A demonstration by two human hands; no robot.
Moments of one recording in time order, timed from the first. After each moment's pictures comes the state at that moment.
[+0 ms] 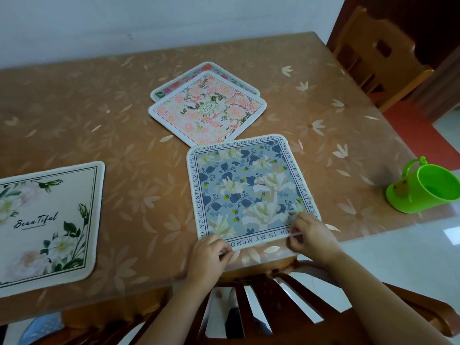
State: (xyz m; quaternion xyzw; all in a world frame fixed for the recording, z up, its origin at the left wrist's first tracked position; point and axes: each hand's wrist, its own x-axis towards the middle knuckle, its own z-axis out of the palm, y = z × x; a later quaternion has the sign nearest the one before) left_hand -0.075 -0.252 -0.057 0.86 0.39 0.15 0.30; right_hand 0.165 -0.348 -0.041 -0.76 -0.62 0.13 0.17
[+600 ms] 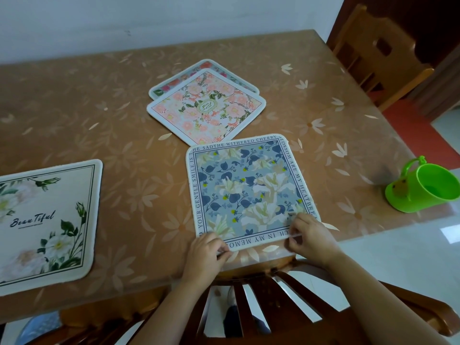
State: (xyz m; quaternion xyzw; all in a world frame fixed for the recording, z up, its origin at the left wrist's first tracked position) left_hand -0.077 -0.247 -0.062 0.87 0.38 0.13 0.28; right_hand 0.165 -0.351 -0.045 -0.77 -0.59 0.18 0.15
